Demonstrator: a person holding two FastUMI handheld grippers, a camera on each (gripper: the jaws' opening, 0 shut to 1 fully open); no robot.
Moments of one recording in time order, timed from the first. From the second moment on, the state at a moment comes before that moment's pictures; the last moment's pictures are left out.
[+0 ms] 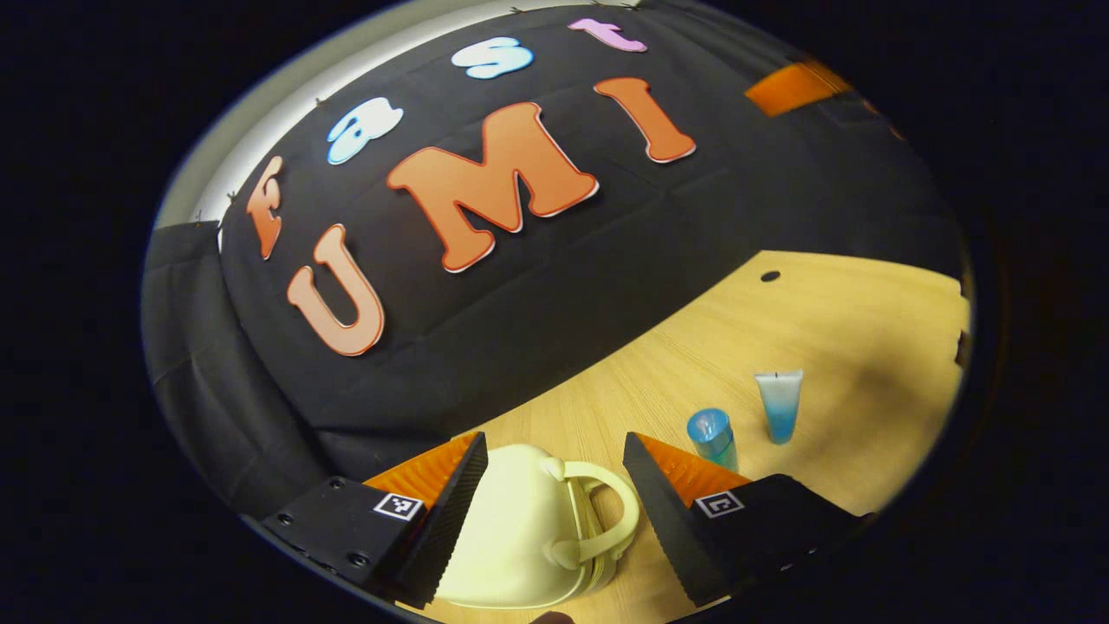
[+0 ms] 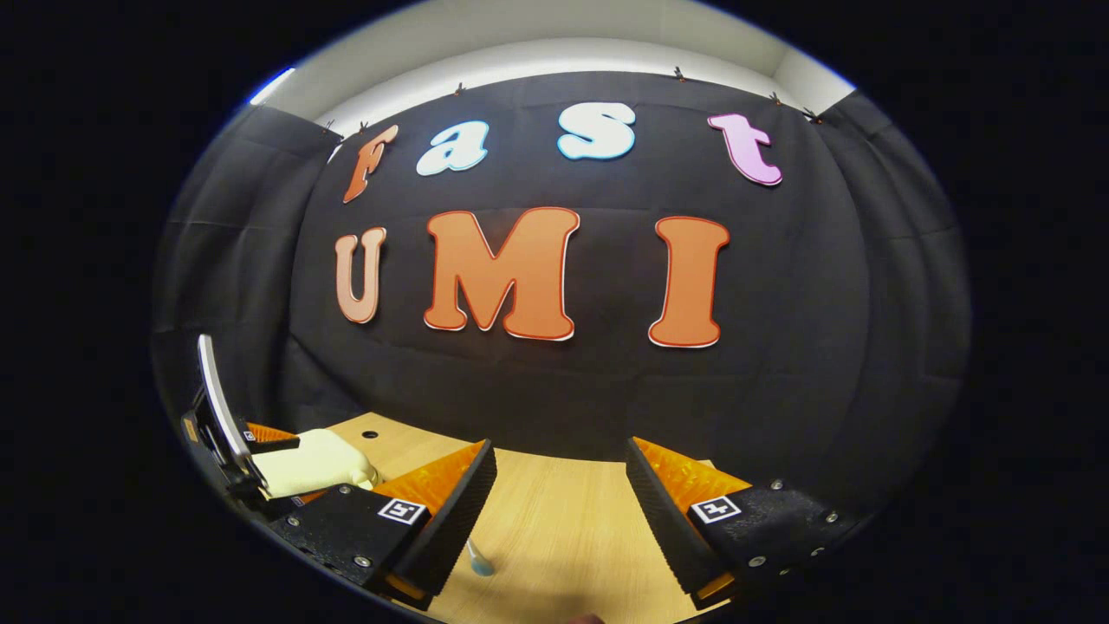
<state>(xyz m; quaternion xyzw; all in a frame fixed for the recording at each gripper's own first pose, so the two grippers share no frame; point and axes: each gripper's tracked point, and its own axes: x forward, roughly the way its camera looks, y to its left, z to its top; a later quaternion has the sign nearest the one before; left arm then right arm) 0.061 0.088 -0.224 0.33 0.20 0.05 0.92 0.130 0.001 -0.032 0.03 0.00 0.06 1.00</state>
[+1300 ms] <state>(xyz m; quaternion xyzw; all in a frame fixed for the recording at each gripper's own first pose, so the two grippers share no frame) 0.054 0.135 -0.351 0.51 0.31 -0.01 0.80 0.124 -0.009 -0.048 0.04 0.02 -0.01 1.00</state>
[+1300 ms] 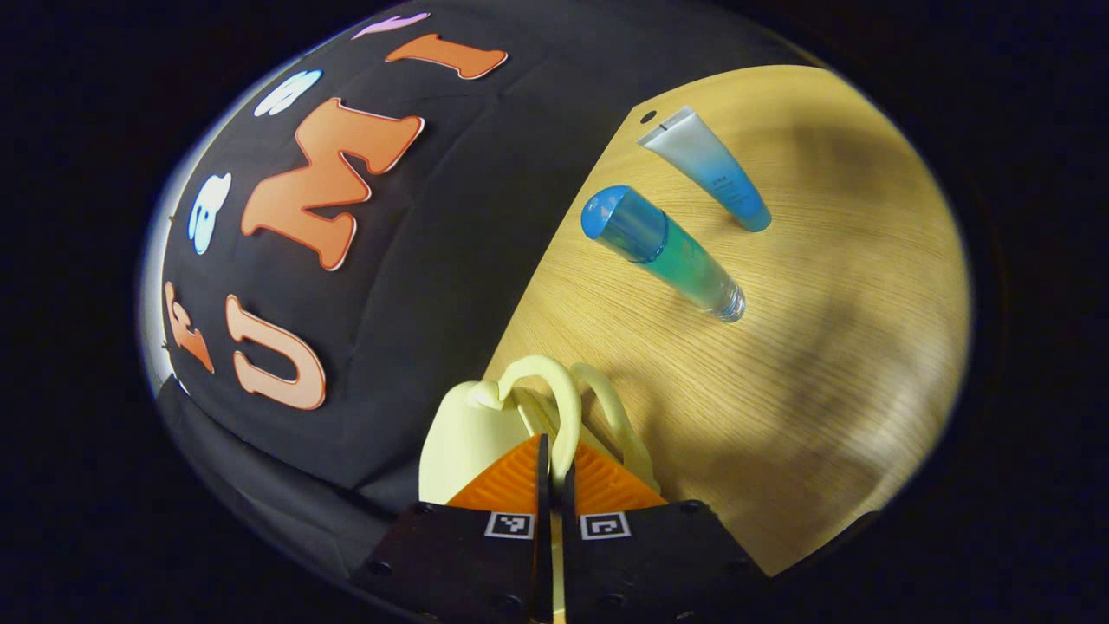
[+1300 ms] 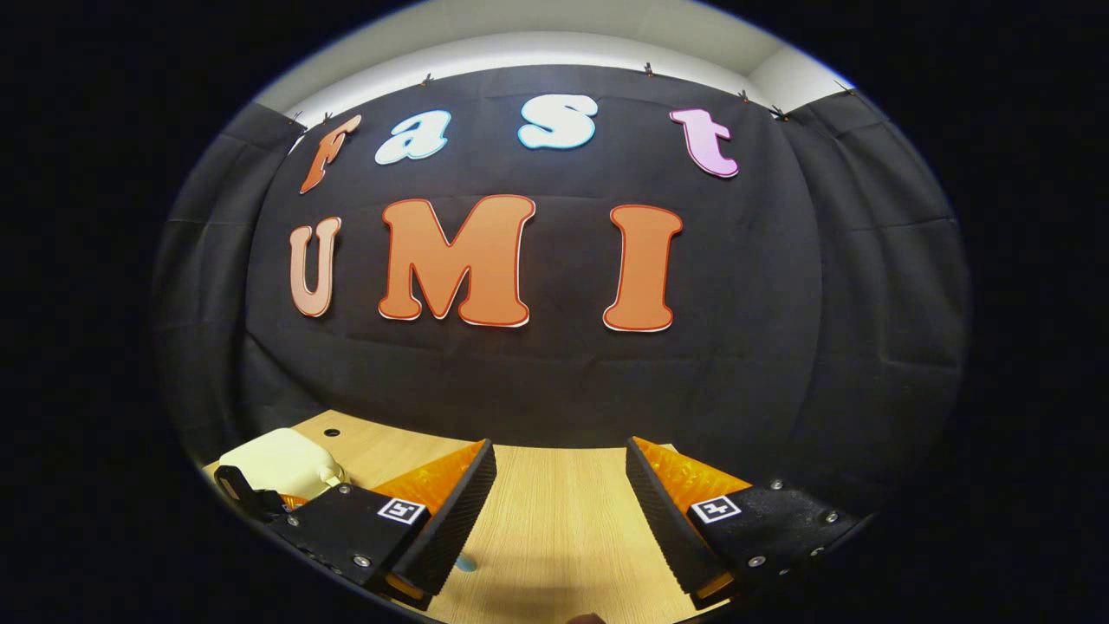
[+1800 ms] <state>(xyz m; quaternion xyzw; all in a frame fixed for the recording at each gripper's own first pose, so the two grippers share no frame) 0.064 0.173 -0.232 0.38 0.25 0.05 0.89 0.140 0.031 -0.048 0.05 0.03 0.01 1.00</state>
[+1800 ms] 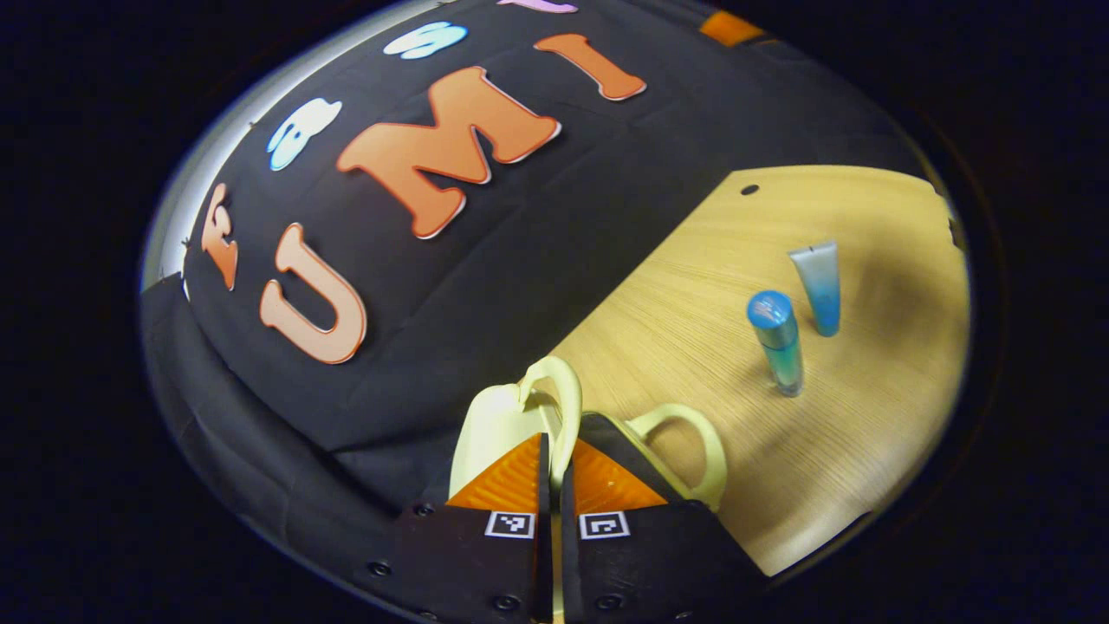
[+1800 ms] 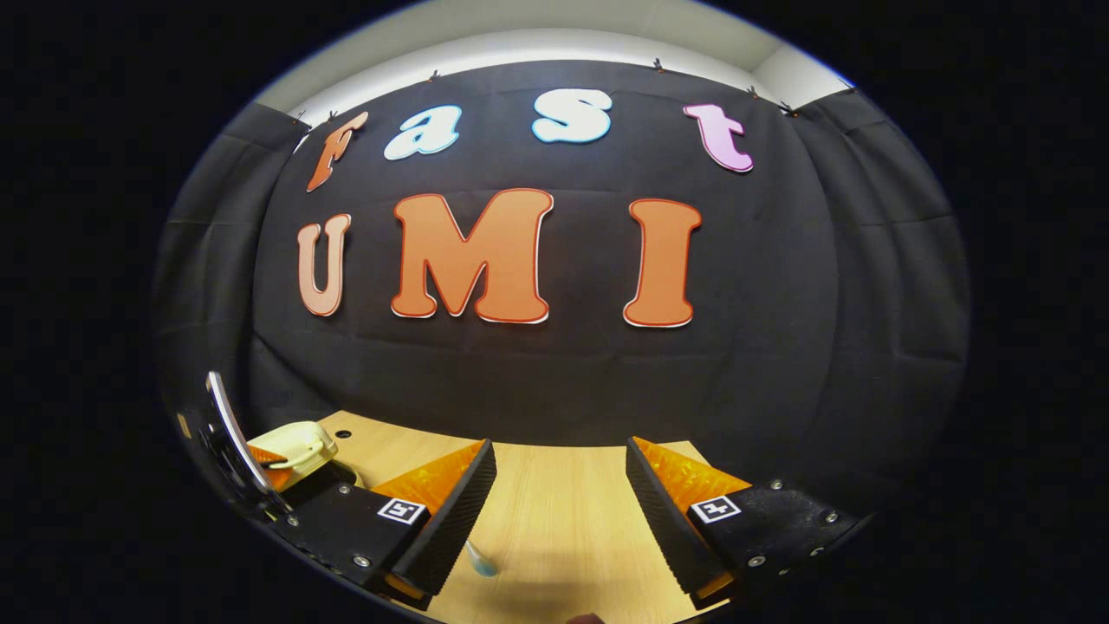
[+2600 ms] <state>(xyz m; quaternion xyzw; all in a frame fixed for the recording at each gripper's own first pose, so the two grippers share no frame) 0.053 0.372 -0.105 0.22 0.18 0.18 0.94 0.168 0.143 -0.031 0.02 0.04 0.07 1.00</state>
